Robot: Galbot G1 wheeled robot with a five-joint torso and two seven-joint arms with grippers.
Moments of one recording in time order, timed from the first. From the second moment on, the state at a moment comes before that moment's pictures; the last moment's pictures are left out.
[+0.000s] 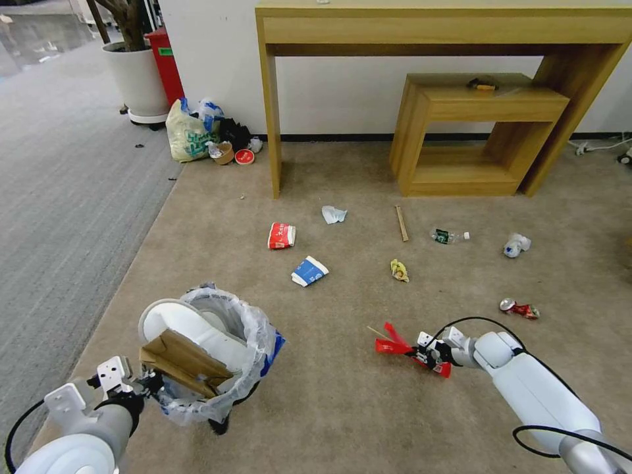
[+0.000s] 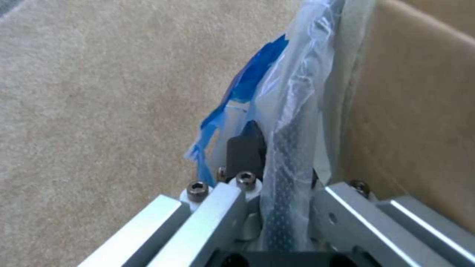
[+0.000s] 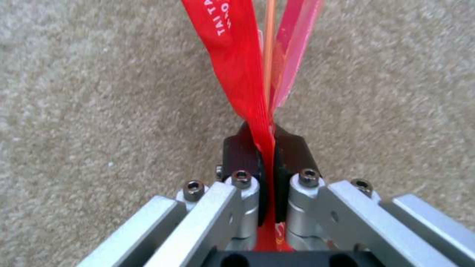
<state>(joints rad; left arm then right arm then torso) 1.68 -1.37 -0.85 -2.32 -0.96 0.74 -0.50 -0.68 1.01 0.05 0.83 -0.11 0.06 -0.81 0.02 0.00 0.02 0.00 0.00</state>
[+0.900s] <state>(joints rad) 1.69 -1.38 -0.81 -2.34 -0.90 0.74 -0.50 -0.65 1.00 0.07 1.54 0.44 -0.13 -0.69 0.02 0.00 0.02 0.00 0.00</state>
